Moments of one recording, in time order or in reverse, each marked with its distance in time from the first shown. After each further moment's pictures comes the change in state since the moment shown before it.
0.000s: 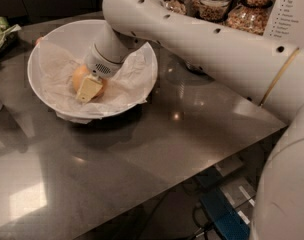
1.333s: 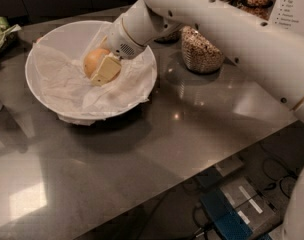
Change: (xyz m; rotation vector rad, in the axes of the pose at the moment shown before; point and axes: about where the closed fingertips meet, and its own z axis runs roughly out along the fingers) arm 0.001 -0.033 -0.071 0.079 -0.169 -0.040
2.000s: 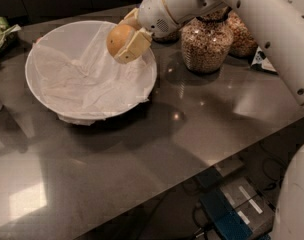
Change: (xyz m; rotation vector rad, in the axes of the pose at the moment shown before) arm 0.005 -0.034 -0.075 -0.026 -0.146 -0.066
